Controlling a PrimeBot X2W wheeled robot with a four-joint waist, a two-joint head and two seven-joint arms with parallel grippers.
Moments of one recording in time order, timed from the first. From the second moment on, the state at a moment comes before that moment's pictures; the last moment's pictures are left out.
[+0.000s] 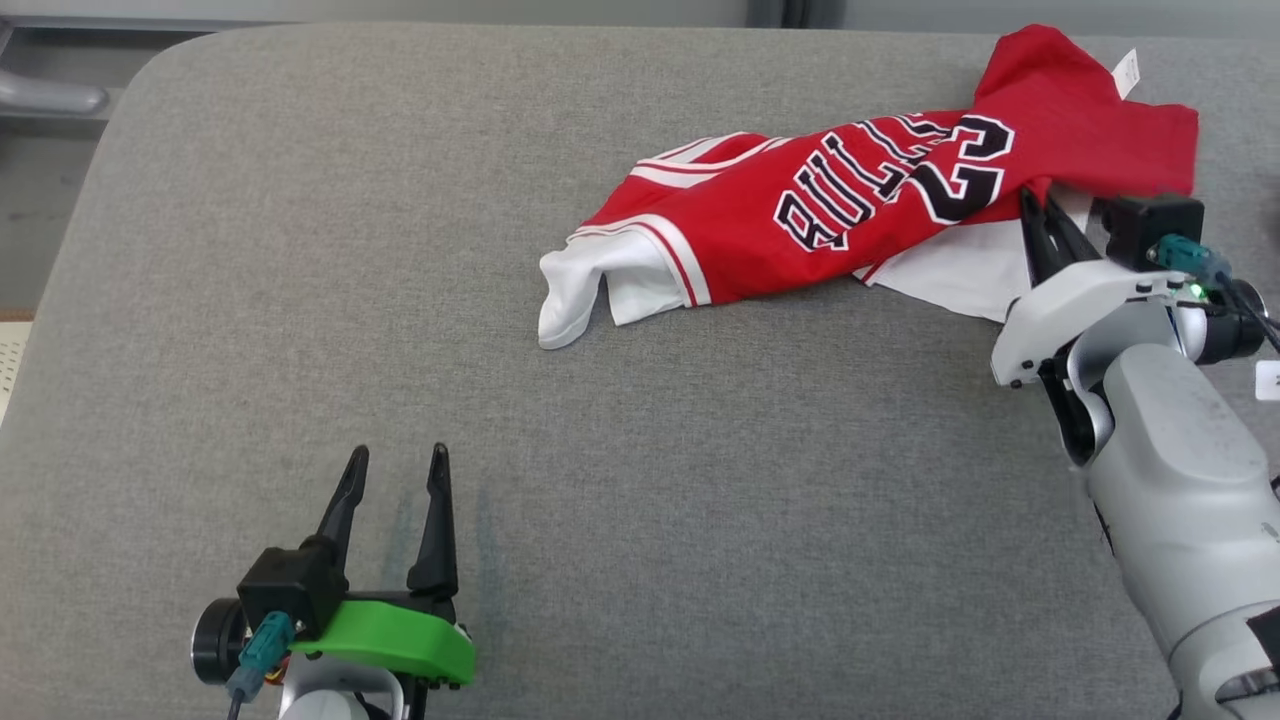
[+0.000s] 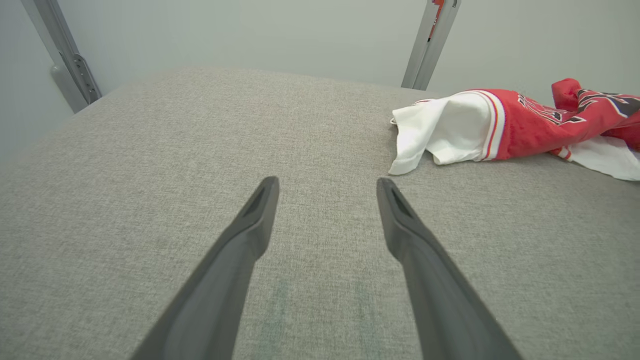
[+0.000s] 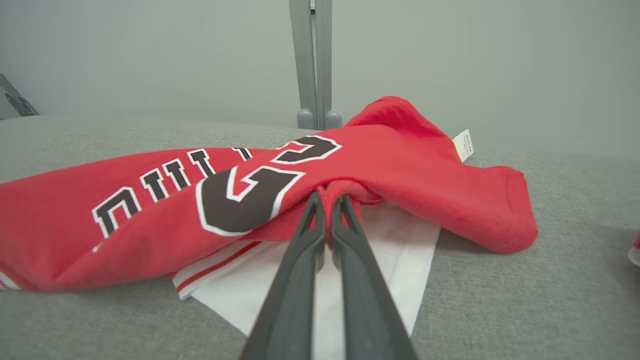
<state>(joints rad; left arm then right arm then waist) -0.09 0.05 -0.16 0.24 -0.26 -0.04 -0.26 -0.80 -0.20 0.09 0.99 0.19 0.13 -0.26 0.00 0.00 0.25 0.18</state>
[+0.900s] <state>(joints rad) -0.07 0.05 -0.15 0.23 -0.27 -0.04 -0.26 -0.21 -0.14 -0.18 0.40 0.10 0.13 -0.06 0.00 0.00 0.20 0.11</state>
